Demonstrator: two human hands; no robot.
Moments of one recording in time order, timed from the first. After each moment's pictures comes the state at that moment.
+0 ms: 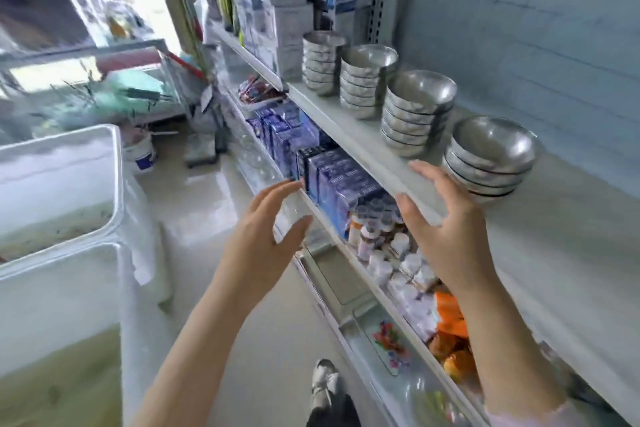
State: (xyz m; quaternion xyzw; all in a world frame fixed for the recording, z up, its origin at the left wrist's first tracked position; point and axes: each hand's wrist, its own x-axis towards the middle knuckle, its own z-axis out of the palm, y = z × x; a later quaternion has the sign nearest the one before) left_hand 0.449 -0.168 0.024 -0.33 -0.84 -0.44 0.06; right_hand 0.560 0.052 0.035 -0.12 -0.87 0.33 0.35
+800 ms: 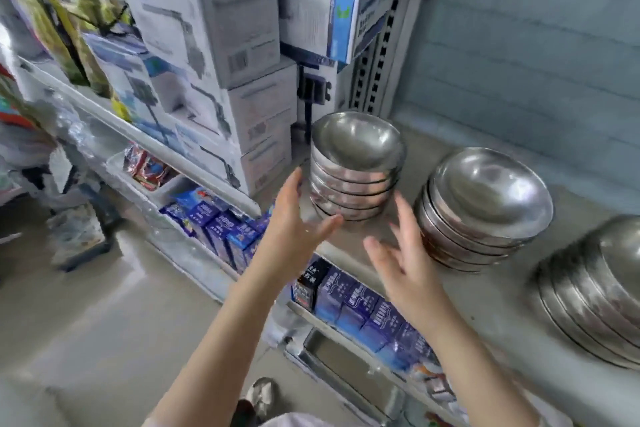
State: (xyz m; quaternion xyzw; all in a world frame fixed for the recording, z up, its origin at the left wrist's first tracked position) left_hand -0.055 0.049 -0.010 -0.41 -0.73 -0.49 -0.24; right_hand 0.124 0.116 -0.011 -0.31 -0.75 0.51 0.28
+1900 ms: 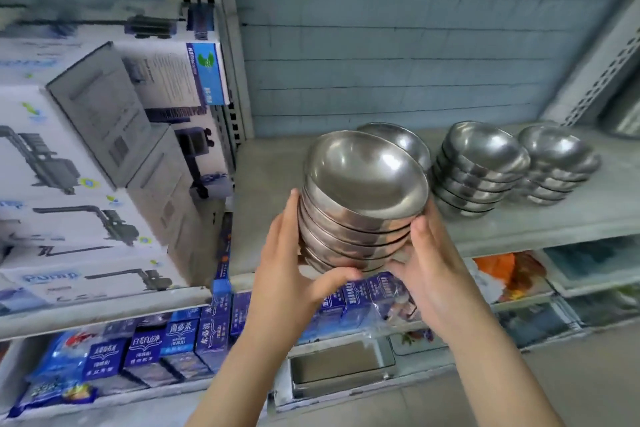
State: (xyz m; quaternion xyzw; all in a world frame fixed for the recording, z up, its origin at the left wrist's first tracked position) left_hand -0.083 0.037 0.021 -0.69 -0.49 -0.45 -0.30; right_hand 0.099 0.014 0.053 -0.45 -0.52 0.49 0.54
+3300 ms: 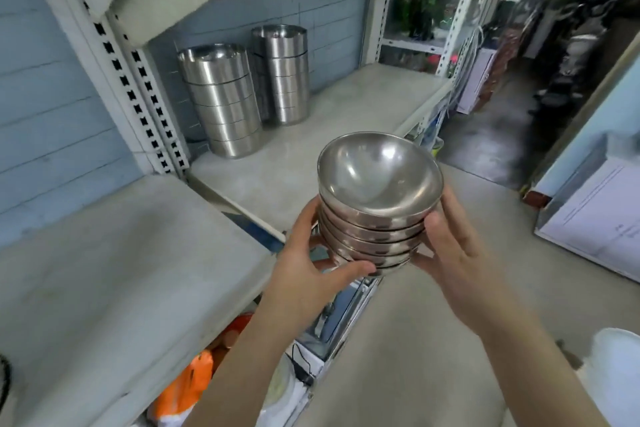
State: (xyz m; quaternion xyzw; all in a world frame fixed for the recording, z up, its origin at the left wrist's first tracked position) left_hand 0.665 0.060 0.035 -0.72 -0.21 -0.24 -0.61; right_hand 0.787 -0.085 0.067 -0.56 -0.33 0.23 0.72
